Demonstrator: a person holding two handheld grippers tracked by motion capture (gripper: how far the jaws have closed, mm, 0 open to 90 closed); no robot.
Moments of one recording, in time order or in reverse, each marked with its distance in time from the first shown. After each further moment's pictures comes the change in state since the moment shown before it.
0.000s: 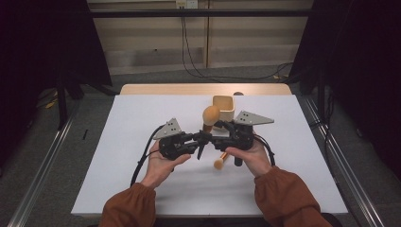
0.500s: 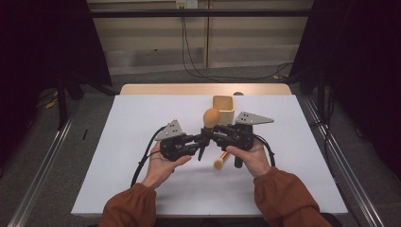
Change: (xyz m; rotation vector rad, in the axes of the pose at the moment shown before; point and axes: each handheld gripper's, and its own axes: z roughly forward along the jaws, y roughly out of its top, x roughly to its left) left arm 0.001 -0.006 0.004 0.015 -0.008 0.001; right arm -0.005 -0.005 0.000 0.015 0.039 0.055
